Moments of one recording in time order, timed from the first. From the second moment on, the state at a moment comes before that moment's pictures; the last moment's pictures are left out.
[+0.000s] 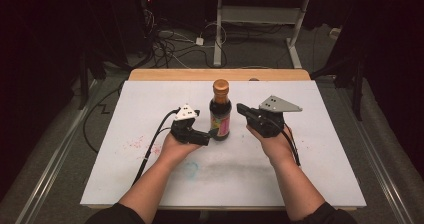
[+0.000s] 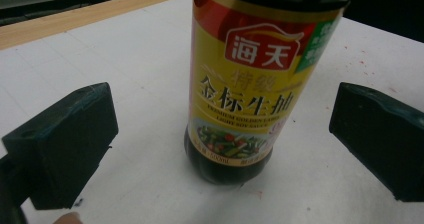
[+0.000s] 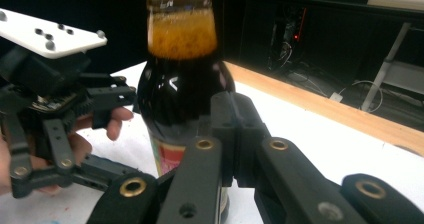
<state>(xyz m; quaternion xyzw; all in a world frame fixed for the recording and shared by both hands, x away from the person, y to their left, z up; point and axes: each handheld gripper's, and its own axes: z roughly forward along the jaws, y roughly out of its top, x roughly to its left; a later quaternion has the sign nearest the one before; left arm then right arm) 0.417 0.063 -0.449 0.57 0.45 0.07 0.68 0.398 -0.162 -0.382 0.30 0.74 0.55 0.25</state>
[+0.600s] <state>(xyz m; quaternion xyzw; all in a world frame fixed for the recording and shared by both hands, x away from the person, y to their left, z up) 0.431 0.039 -0.442 0.58 0.44 0.05 0.68 0.402 -0.158 -0.355 0.30 0.74 0.55 0.25</state>
